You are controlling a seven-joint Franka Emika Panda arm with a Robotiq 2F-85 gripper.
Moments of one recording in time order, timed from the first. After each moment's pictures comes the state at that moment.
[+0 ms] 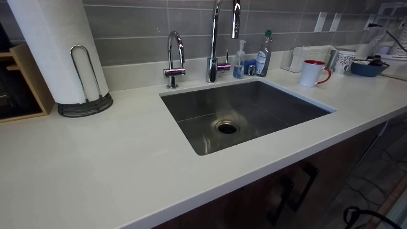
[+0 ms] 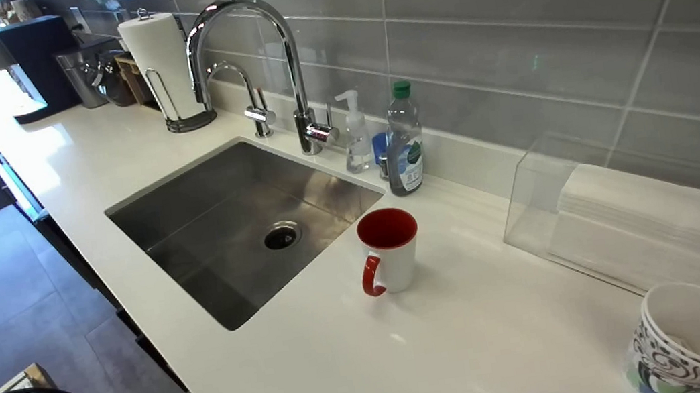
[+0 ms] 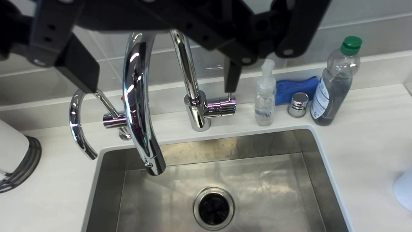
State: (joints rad) arm 0.02 -0.22 0.18 -1.83 0.06 1.93 0.36
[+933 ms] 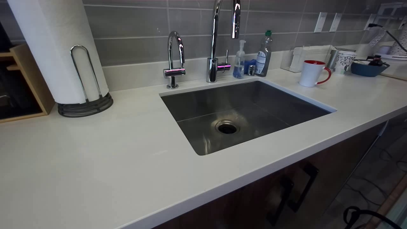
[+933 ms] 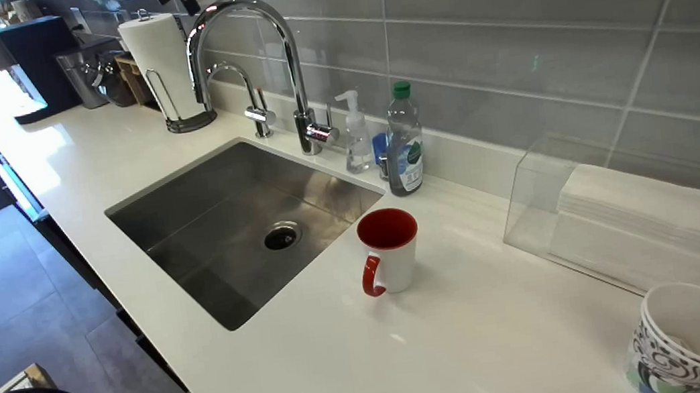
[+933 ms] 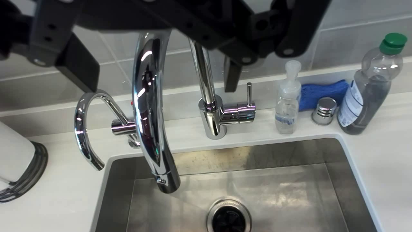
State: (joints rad) arm 0.05 -0.13 0.18 -1.82 0.06 2.05 0.36
